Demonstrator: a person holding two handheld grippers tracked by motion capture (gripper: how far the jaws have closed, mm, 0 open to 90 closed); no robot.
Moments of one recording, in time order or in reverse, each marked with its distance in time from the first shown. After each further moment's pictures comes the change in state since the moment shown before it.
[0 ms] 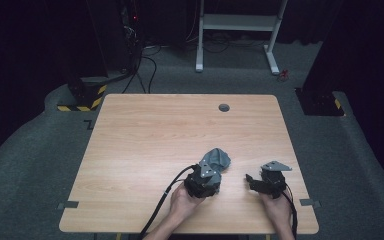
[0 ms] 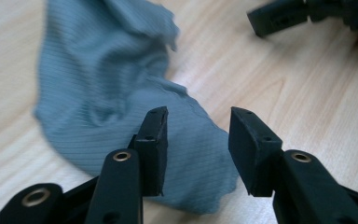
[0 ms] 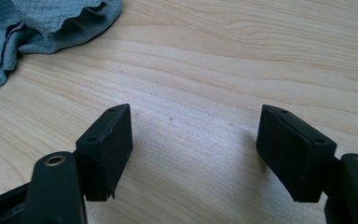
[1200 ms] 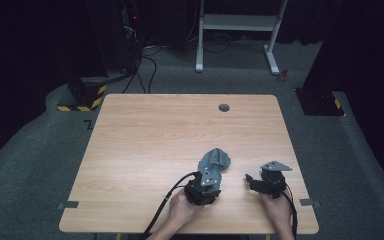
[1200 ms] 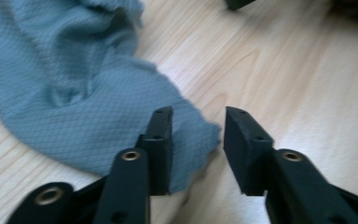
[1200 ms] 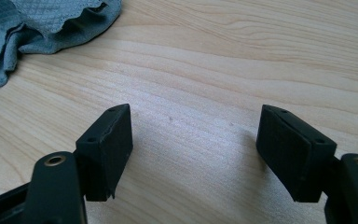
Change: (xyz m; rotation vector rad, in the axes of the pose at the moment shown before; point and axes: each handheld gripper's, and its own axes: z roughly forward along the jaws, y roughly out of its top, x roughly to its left) left arm -0.008 -0.015 -0.001 0.010 -0.034 0.061; right arm 0.000 0.000 0.000 0.000 0.000 0.000
